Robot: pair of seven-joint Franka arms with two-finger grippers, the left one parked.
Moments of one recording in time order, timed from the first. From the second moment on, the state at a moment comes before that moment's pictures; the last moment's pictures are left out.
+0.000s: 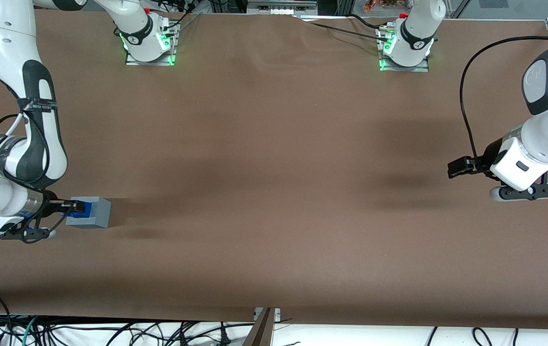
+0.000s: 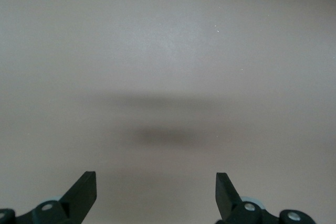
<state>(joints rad) 0.08 0.68 -0.25 -1.43 0.16 2.02 -0.21</state>
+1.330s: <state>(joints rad) 0.12 0.53 -0.24 -1.33 0.17 1.96 -0.22</state>
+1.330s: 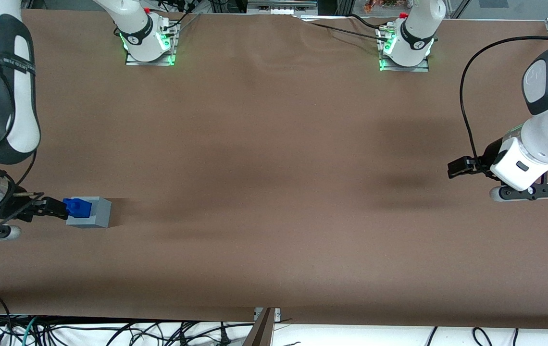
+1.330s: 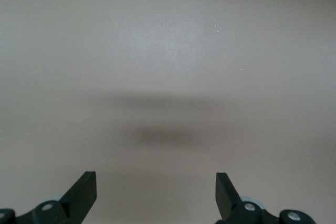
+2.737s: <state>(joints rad) 0.05 0.16 -0.19 -1.57 0.09 1.73 -0.24</state>
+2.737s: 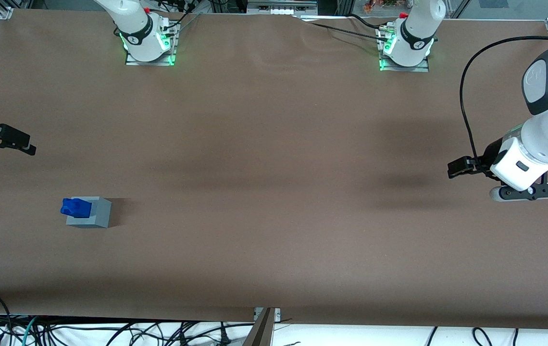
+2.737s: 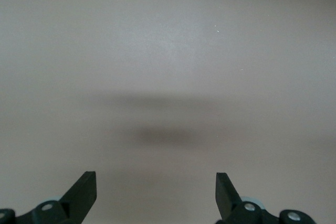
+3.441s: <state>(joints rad) 0.04 0.16 -0.19 -1.56 0.07 1.70 -0.24</state>
